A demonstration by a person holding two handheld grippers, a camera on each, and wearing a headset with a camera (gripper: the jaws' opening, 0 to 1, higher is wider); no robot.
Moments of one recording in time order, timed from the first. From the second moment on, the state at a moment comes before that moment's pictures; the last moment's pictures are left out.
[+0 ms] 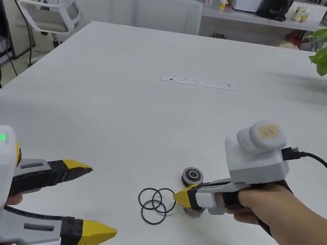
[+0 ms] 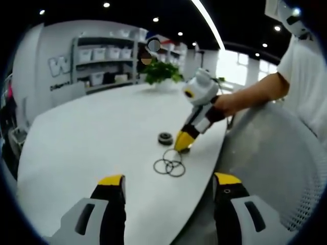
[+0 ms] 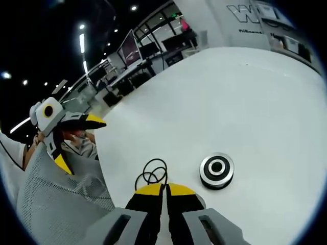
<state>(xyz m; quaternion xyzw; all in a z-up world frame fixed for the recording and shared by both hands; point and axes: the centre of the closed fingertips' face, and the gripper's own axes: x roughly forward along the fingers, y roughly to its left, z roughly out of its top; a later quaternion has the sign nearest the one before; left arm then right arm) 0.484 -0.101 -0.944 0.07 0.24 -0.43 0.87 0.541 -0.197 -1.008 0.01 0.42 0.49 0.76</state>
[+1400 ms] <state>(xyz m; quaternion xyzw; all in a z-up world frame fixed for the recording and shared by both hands) 0.484 -0.101 -0.944 0.07 0.24 -0.43 0.87 0.548 -0.201 -1.003 0.00 0.41 0.49 0.77</state>
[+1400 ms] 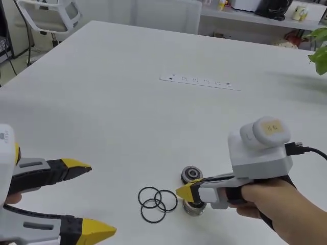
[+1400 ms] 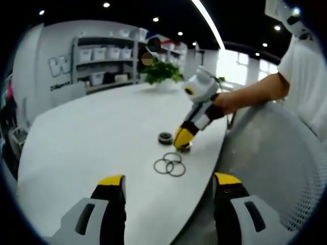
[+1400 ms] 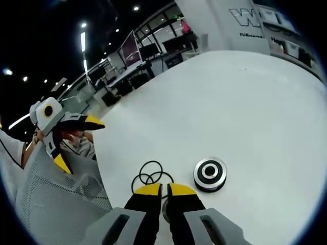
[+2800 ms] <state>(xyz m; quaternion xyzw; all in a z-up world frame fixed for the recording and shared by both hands) 0.604 -0.206 -0.826 0.17 0.08 -0.53 0.83 0.605 -0.263 -0.995 0.02 0.36 0.40 0.84</state>
